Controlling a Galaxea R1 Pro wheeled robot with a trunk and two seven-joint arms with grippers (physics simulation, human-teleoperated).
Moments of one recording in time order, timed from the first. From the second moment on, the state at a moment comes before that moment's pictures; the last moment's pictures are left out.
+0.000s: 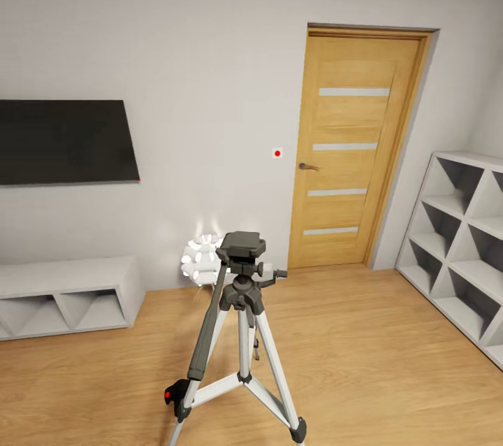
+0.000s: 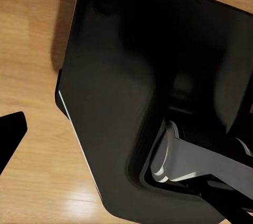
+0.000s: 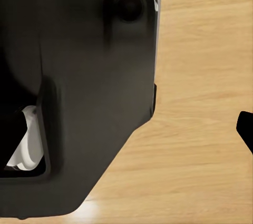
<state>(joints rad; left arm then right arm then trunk) 0.00 -0.04 0.00 -0.04 0.29 -0.04 0.01 0.00 -0.01 0.01 0.00 0.01 -0.07 0.00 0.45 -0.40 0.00</state>
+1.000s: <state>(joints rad) 0.00 -0.04 0.00 -0.04 0.29 -0.04 0.01 0.00 -0.01 0.01 0.00 0.01 -0.07 0.00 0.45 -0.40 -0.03</state>
